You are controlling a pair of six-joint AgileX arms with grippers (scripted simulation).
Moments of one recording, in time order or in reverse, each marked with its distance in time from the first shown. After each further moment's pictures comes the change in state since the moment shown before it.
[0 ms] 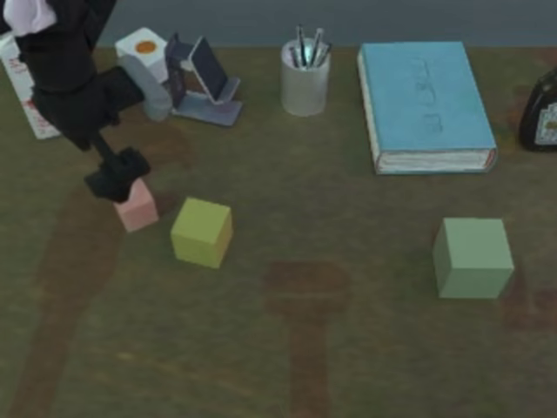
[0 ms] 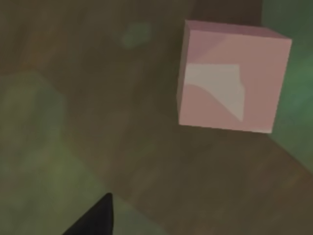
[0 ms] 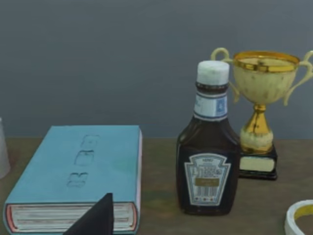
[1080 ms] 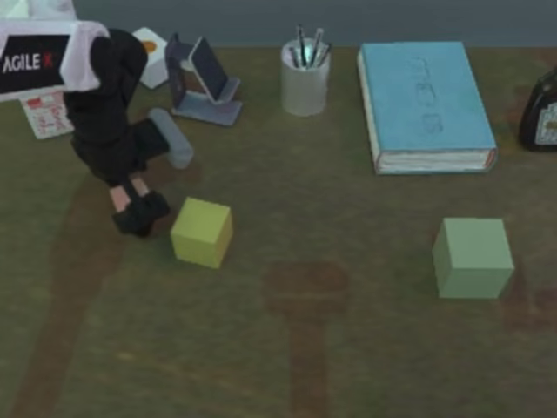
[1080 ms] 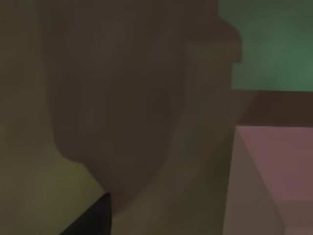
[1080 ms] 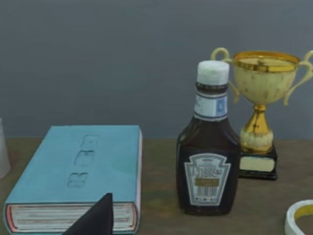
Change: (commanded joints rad) left arm -0.009 0.240 -0.019 0.218 -0.003 0.056; right arm 0.000 0.000 0.000 0.000 0.000 0.000
